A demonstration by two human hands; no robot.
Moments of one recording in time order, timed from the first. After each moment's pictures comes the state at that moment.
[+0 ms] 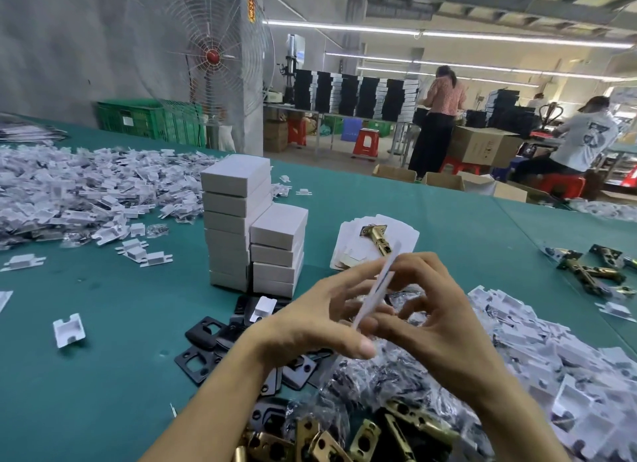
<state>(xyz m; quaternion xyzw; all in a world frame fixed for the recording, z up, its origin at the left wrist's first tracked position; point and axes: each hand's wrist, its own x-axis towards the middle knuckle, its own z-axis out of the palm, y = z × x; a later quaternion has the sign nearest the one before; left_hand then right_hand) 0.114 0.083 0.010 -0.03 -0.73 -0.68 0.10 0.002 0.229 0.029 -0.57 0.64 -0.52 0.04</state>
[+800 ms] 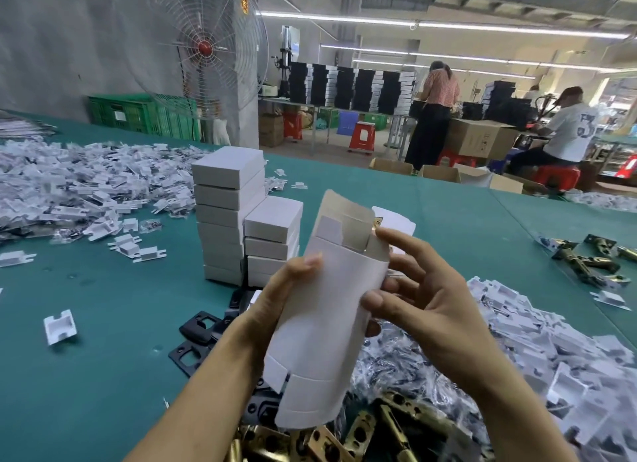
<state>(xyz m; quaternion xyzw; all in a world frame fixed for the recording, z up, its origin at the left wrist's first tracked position) 0.129 0.078 0.011 -0.04 -0.48 -0.87 0.09 0.005 0.228 0.032 -0.51 0.53 -0.64 0.22</state>
